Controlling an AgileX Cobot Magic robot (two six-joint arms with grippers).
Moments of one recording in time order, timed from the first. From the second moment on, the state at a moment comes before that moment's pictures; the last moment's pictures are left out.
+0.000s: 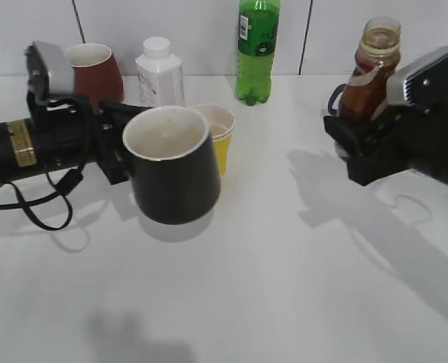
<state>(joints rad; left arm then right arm) -0.25 1.85 -0.74 0.99 -1.14 -0.43 0.34 1.43 -0.45 -0.28 -0.70 -0.06</state>
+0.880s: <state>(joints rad) -0.55 1.85 -0.89 0.91 -0.95 -0.44 0.34 1.24 -0.64 -0.78 -0.35 -0.35</state>
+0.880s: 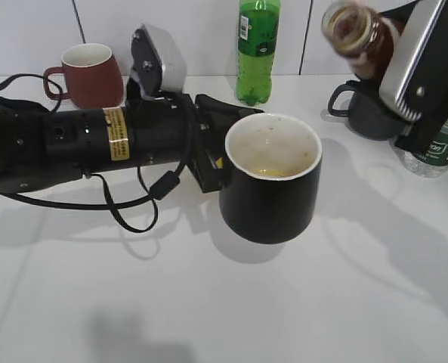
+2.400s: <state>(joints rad) -0.60 1.85 -0.89 0.82 -0.91 -0.44 0.34 1.24 -0.64 -0.80 -0.35 -0.82</state>
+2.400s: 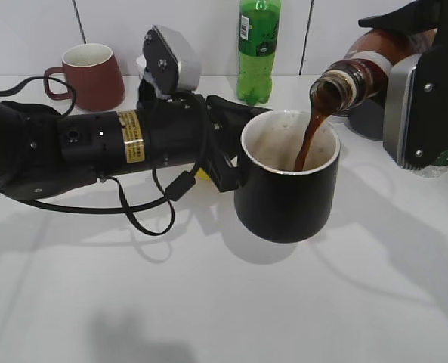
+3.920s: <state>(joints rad) -0.60 1.87 -0.89 0.91 -0.92 -0.44 0.34 1.24 -0.64 -0.80 -0.36 -0.91</state>
